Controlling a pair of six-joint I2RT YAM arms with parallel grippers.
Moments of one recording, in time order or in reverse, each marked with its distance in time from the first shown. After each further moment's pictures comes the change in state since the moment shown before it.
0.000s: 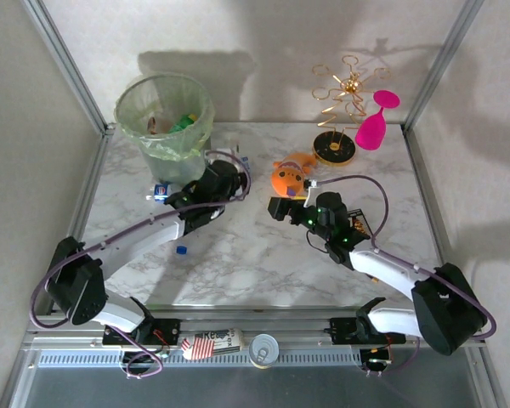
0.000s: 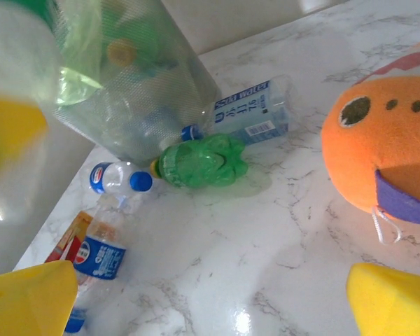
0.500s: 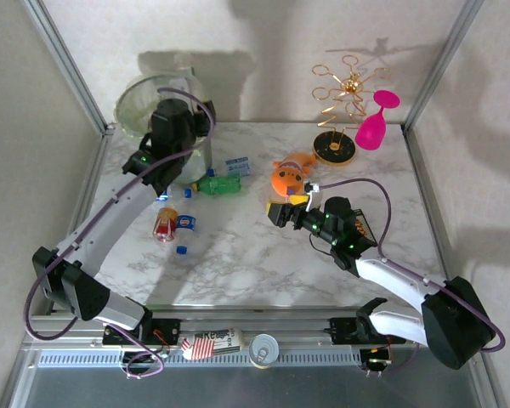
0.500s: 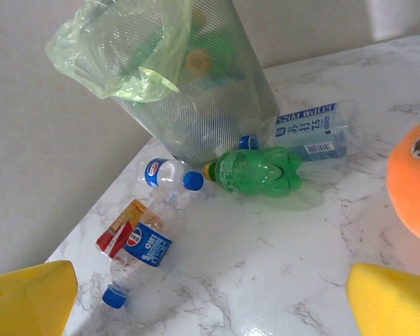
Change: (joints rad) left arm 0.262 0.025 0.399 -0.015 -0.013 0.217; right arm 0.000 -0.087 -0.045 0.080 -0.122 -0.057
